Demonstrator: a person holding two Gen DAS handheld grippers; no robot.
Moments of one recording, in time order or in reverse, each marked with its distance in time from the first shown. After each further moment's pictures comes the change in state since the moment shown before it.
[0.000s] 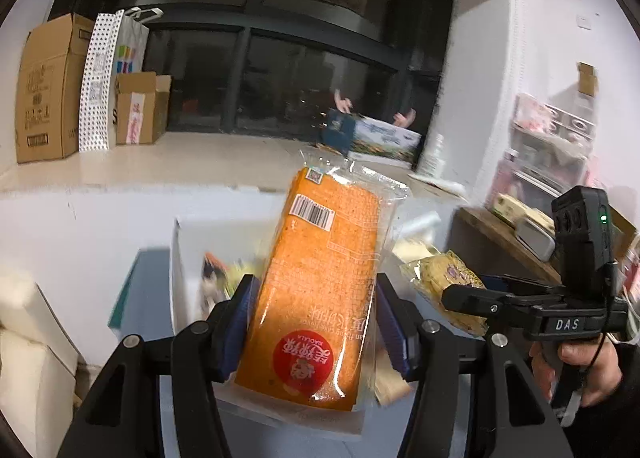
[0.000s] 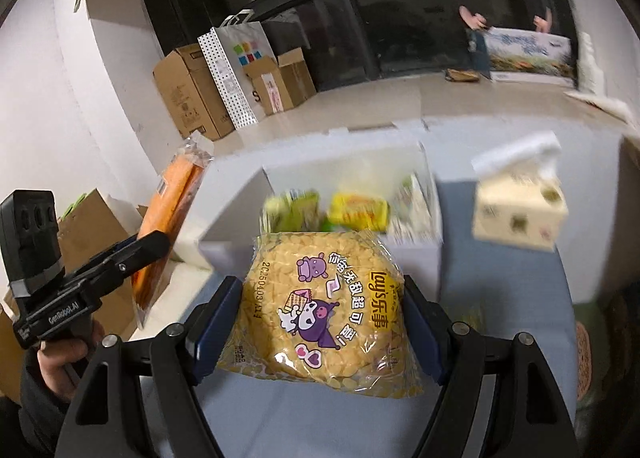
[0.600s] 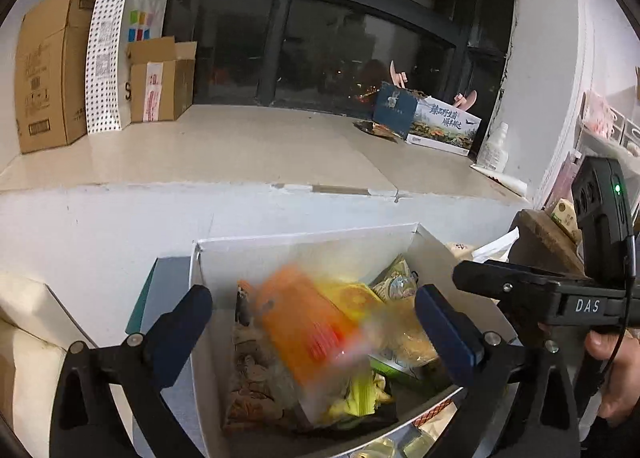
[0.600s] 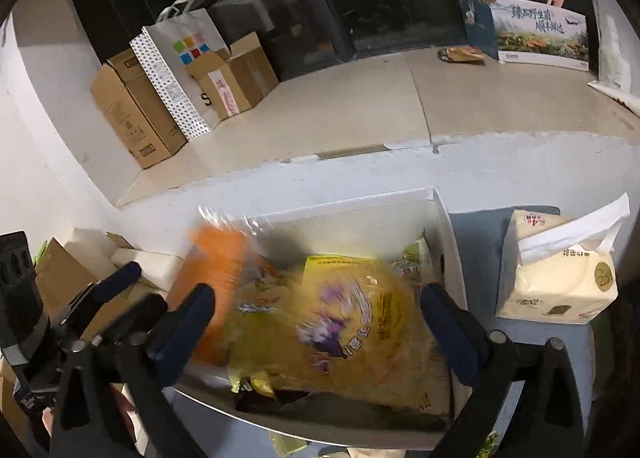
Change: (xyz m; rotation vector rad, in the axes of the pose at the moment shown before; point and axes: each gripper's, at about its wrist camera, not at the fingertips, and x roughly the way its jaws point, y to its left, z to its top) left arm 0.110 0.049 0.038 -0.051 0.127 0.125; right arm 0.105 -0.037 0.082 0.122 0.107 -0.081
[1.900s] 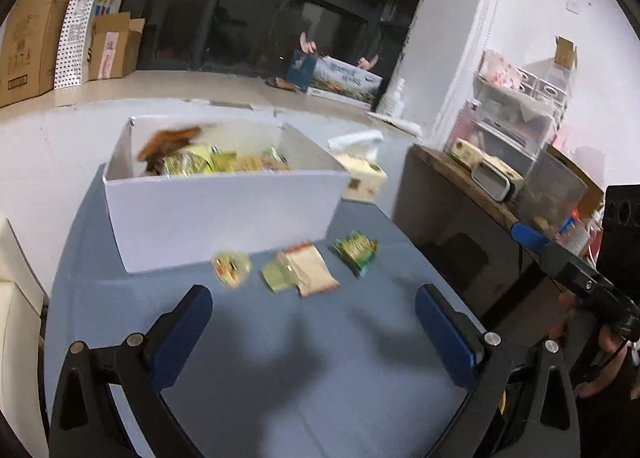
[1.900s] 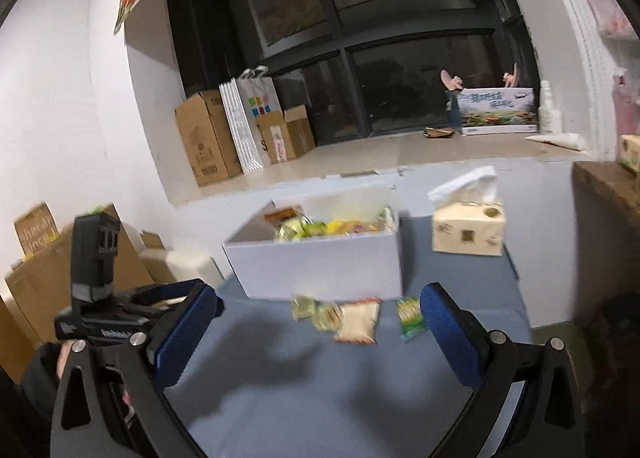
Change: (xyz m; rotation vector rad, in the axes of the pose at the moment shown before) left arm -0.139 -0.096 -0.176 0.048 0.062 -0.248; right arm -0.227 0.016 -0.221 -0.170 -0.320 -0.003
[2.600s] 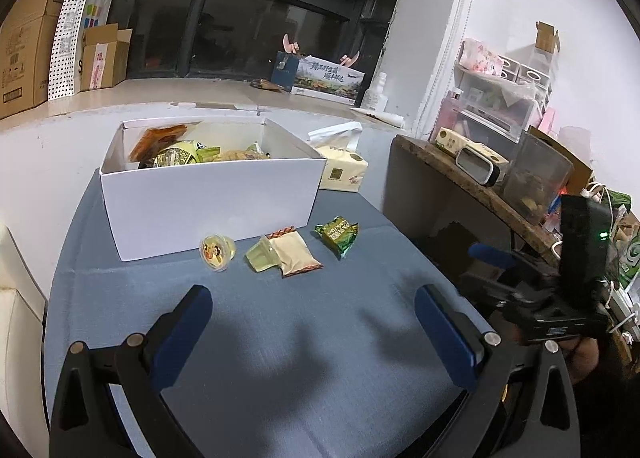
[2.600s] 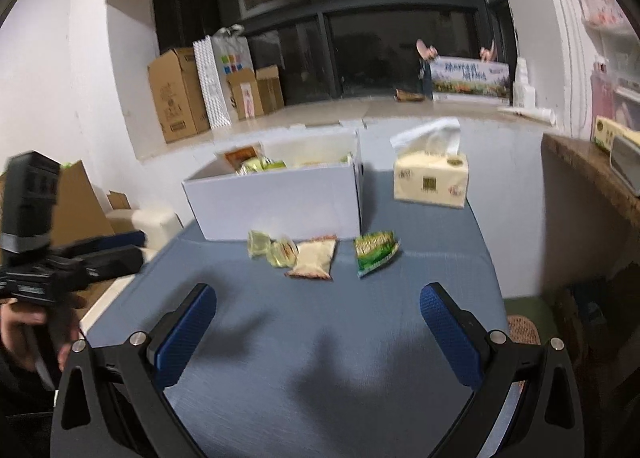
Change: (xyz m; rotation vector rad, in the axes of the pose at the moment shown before) left arm -0.022 -0.019 -0.019 0.041 -0.009 -0.016; right arm 0.011 -0.021 -0.046 -0.005 0.135 -0.107
